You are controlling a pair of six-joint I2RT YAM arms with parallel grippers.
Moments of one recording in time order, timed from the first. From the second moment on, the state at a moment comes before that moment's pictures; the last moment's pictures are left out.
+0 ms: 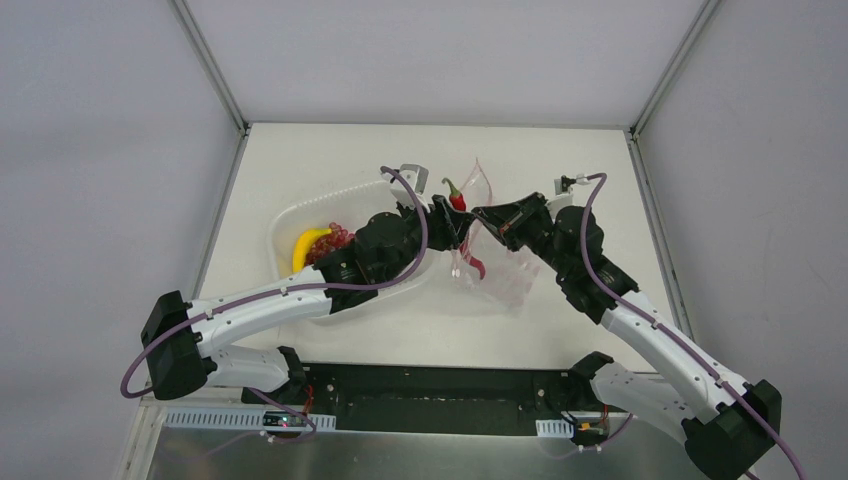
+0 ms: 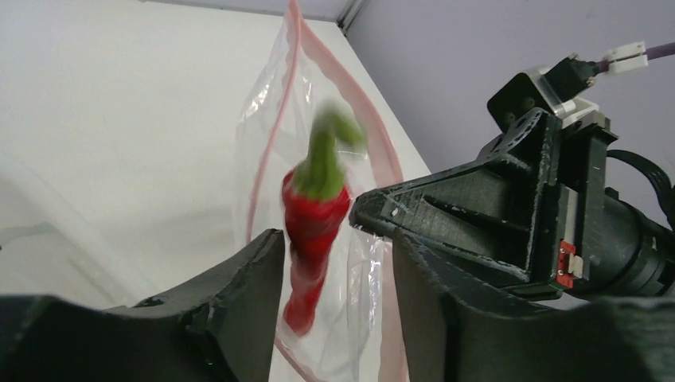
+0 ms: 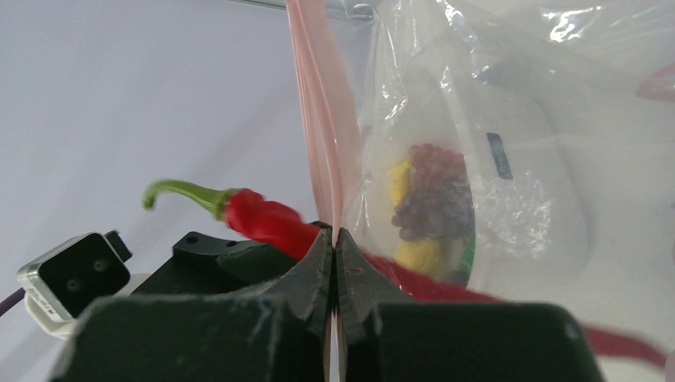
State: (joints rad) left arm -1.05 1.24 0.95 0.24 -0.41 -0.55; right arm 0.61 0.91 0.74 0.01 -0.06 1.30
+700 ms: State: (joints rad) left arm -1.01 1.12 1.04 -0.07 -0.44 -0.48; right arm 0.58 0.90 0.87 -0.12 -0.05 1.13
